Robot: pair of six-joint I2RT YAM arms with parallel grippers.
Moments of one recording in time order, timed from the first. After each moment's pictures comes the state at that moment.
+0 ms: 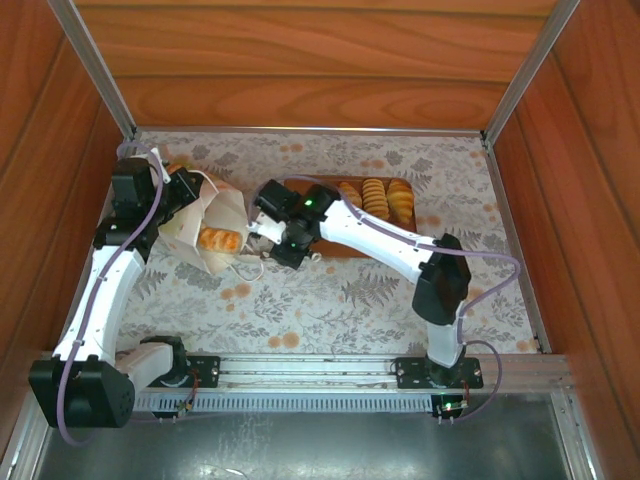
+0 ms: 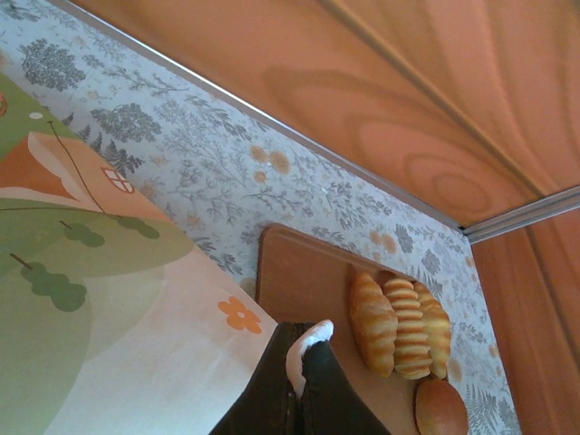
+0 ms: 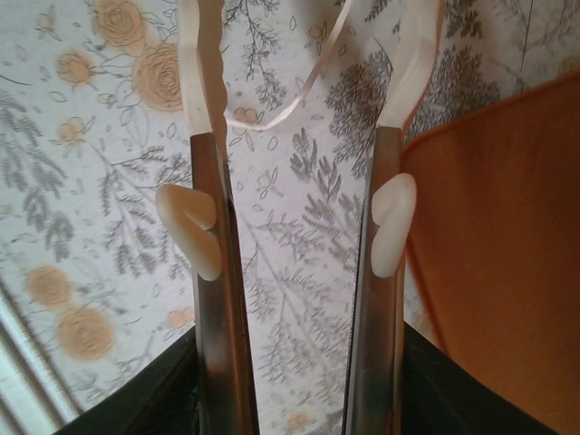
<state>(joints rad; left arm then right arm) -0.03 1.07 0.96 -0.34 0.37 -0.63 1.04 1.94 1.81 -1.15 0.00 -0.25</state>
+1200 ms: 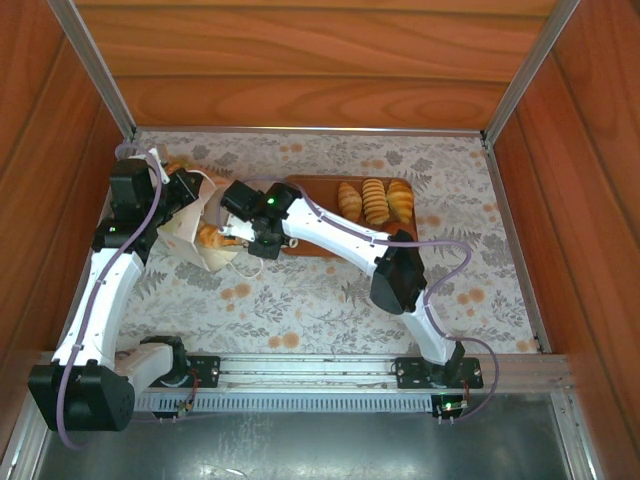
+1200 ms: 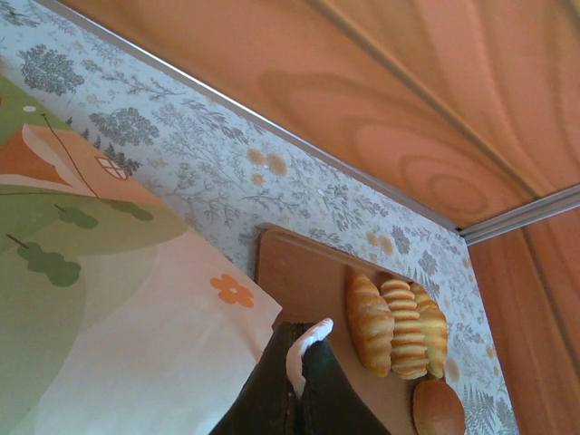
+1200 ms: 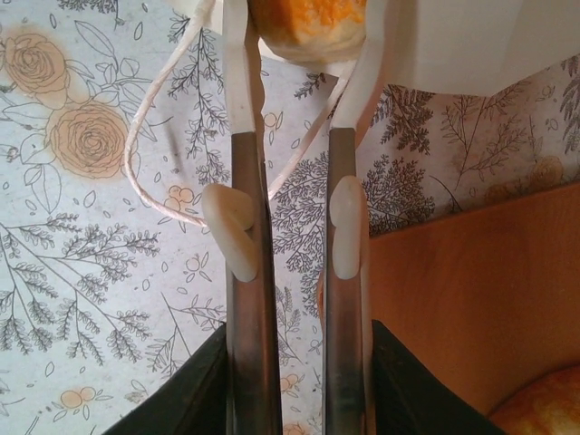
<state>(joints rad) -0.03 1.05 0.96 -0.35 0.37 -0.63 1.09 2.20 2.14 -1.23 0.14 -0.40</state>
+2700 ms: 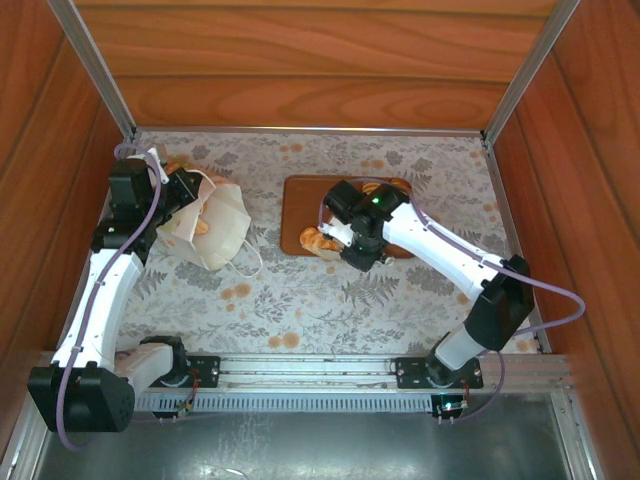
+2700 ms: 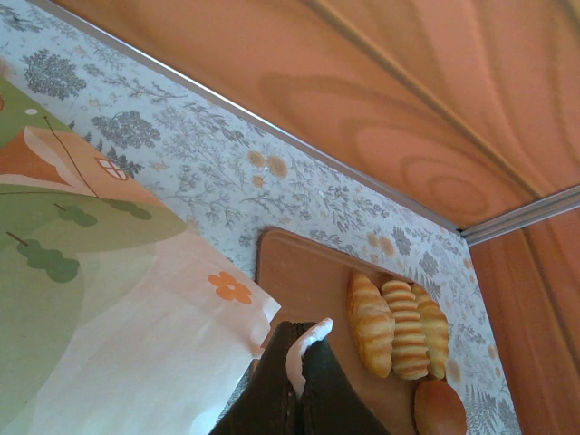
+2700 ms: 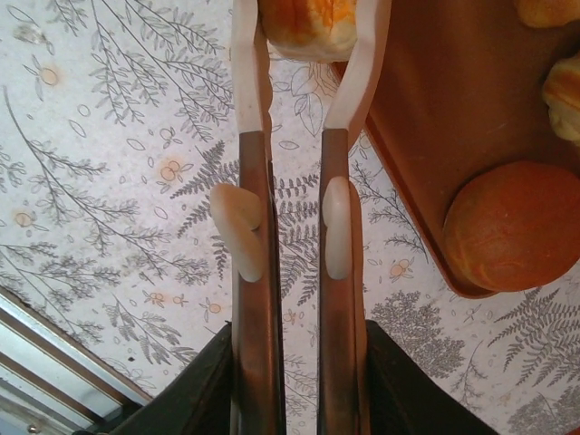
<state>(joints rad) -0.03 1.05 0.97 -0.36 0.37 -0.62 0.82 1.59 1.43 -1.33 0.14 -0.26</state>
